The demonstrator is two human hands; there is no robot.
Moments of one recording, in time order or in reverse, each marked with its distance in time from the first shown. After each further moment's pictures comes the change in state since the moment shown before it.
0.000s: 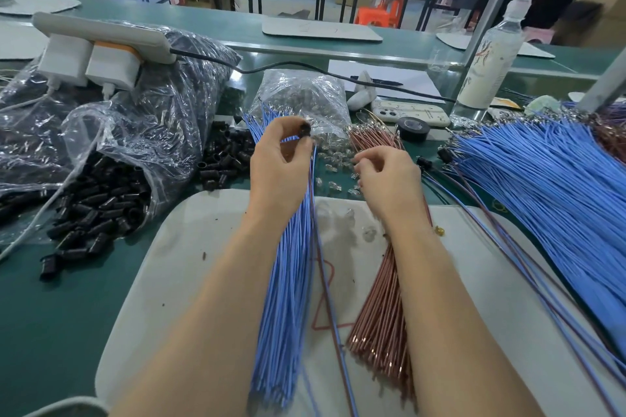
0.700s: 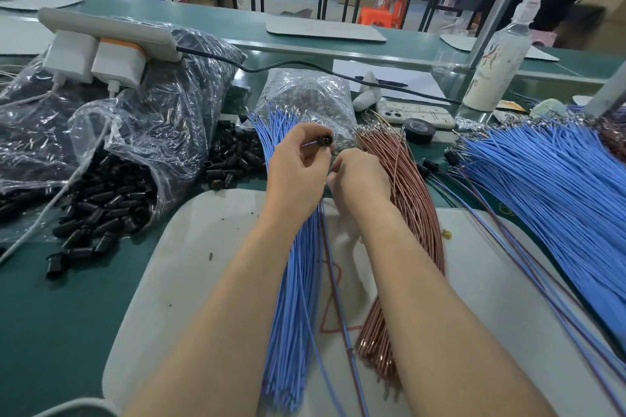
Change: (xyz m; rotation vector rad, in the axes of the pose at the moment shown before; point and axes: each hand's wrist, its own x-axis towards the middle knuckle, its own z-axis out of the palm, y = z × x) left_hand -0.002 0.002 0.006 -0.043 -0.107 -0.026; right_hand 0.022 -0.013 0.044 -0.553 -0.174 -0.044
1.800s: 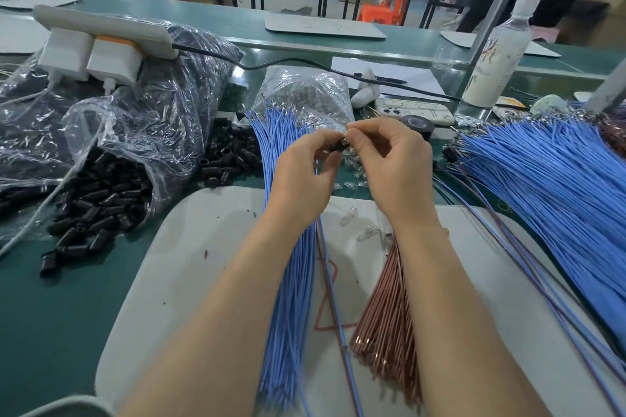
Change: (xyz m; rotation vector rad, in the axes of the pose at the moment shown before) left_hand -0.008 0.004 0.002 0.319 -0.142 0.149; right_hand -0.033 0.023 -0.040 0.702 0.404 -0.339
